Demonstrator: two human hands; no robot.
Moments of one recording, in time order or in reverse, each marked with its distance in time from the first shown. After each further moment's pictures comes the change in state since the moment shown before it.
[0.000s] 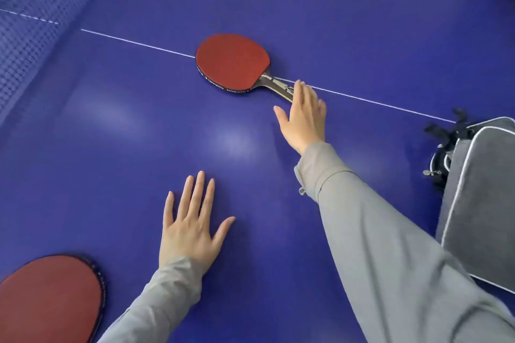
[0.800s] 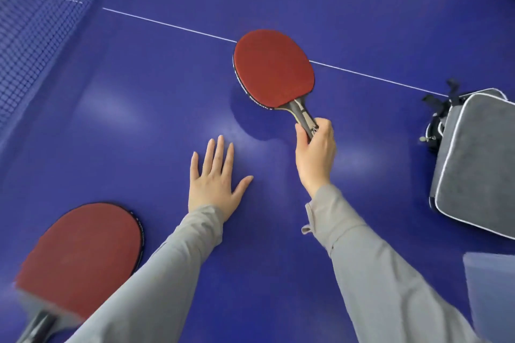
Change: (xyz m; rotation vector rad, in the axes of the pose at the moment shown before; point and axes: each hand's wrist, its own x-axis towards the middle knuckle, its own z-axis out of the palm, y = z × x) left_hand 0.003 -0.005 -0.001 0.001 -0.064 0.023; right_hand -0.139 -0.018 0.011 0.539 0.358 0.253
